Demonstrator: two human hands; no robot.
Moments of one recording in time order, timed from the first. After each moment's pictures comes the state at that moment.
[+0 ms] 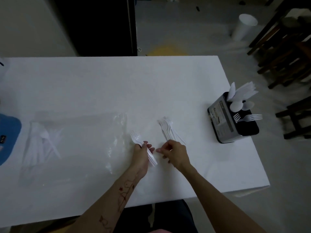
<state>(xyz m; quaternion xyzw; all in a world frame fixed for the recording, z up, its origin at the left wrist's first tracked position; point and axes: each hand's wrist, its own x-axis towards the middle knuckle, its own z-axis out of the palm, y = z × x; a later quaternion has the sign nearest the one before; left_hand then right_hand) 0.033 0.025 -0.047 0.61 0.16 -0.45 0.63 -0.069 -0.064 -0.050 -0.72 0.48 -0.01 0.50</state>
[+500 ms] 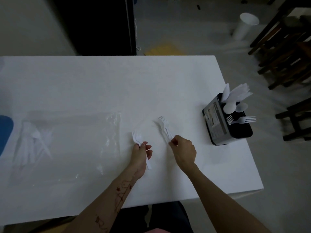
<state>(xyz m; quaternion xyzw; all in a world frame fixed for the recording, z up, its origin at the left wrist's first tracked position) 0.015 0.004 -0.047 0.63 0.16 -0.45 0.61 -0.090 -0.105 -0.051 -0.81 0.53 -0.01 0.26</state>
